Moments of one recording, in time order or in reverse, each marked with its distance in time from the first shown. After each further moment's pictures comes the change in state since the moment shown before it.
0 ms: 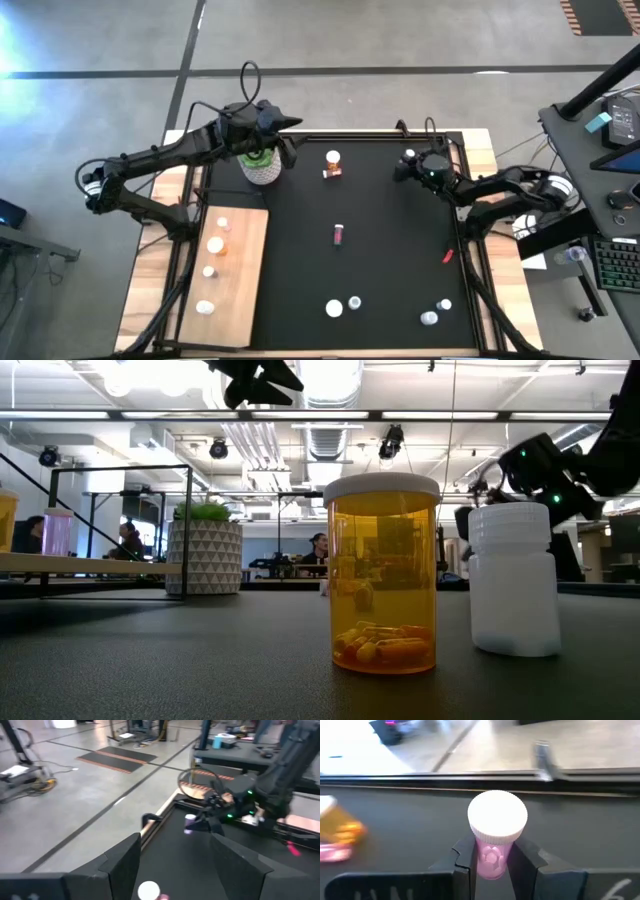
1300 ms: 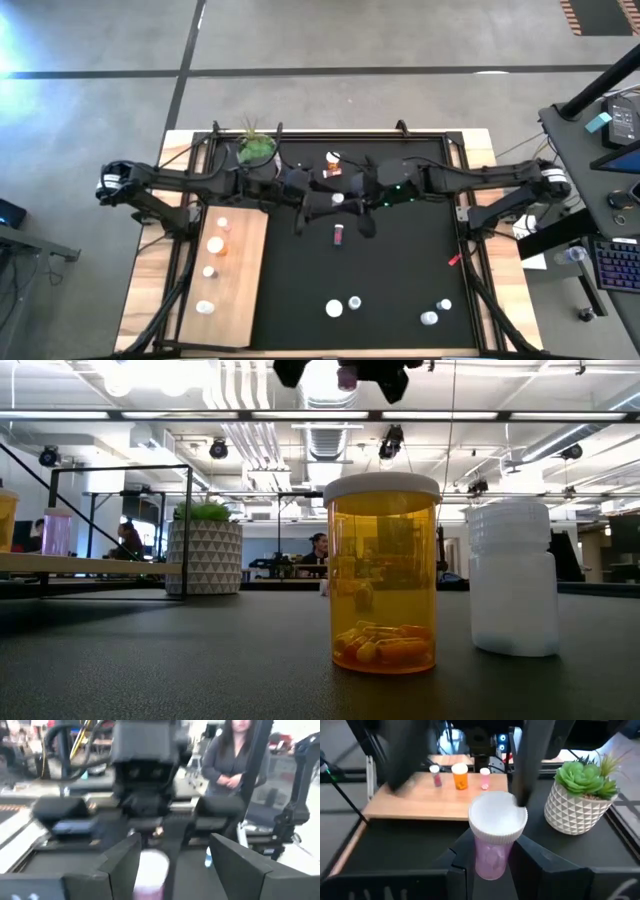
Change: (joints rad) left arm -0.350 0.130 -0.162 0.503 0.245 -0.001; right arm 0.697 0.052 1.037 -0.973 -0.355 -0.440
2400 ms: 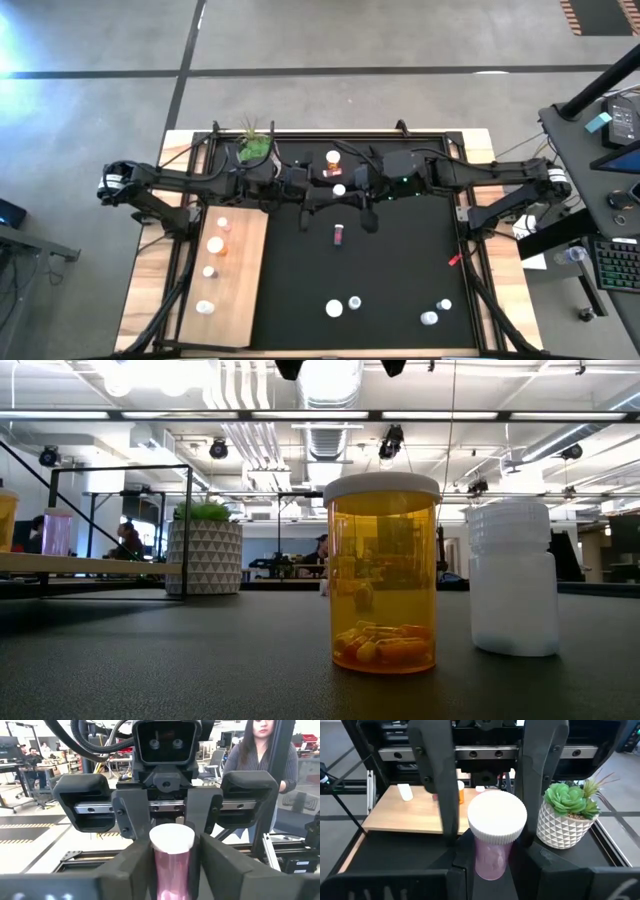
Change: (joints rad) left arm -0.001 0.009 -0.001 0.079 -0.095 0.079; right arm 0.002 -0.013 0.119 -0.090 0.027 -0.015
